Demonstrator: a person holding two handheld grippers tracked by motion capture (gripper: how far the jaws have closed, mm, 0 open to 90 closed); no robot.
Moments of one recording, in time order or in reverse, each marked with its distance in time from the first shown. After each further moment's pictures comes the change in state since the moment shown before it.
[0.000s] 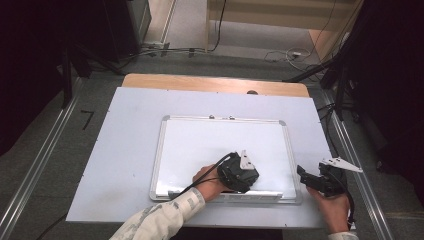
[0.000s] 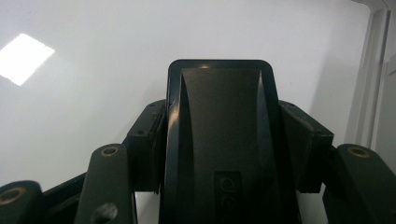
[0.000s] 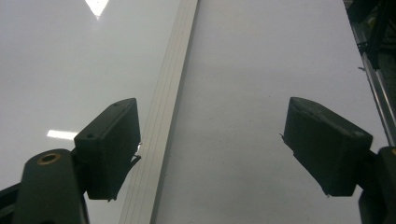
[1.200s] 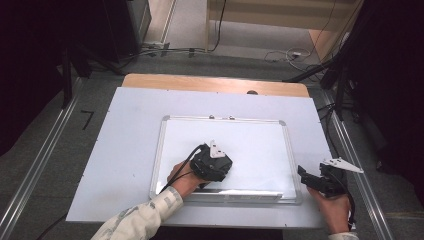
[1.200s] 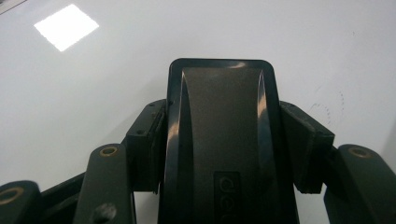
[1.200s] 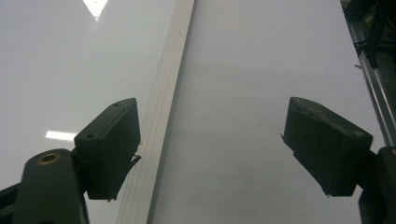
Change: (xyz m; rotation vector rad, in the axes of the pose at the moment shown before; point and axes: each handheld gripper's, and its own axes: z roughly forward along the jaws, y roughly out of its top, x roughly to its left) left arm 0.046 -0.041 -0.040 -0.007 0.138 -0.181; right arm -0.001 -0.001 -0.001 -0.002 -0.006 0.004
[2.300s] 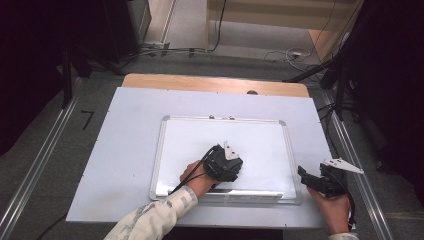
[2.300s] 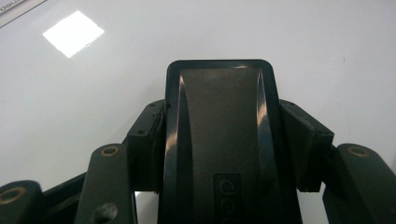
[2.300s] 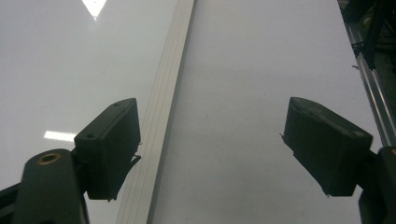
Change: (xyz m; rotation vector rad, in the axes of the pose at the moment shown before) left arm -0.022 0.016 0.019 -0.009 0.030 0.030; right arm 0.001 0.000 -0.001 -0.003 -0.006 -0.004
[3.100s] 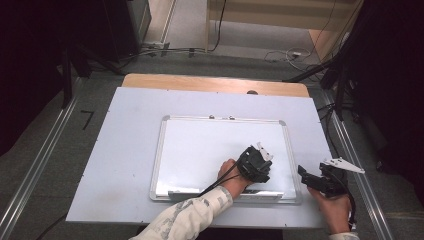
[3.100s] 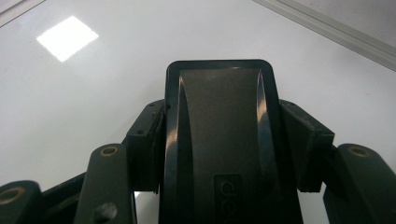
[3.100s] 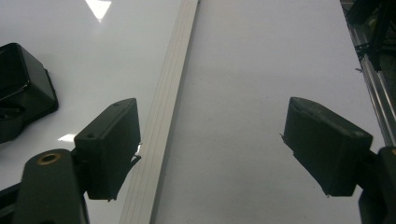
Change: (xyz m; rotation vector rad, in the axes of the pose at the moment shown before) left arm -0.060 0.053 0.050 0.000 0.000 -0.003; right arm -0.001 0.001 0.000 -0.009 0.019 0.003
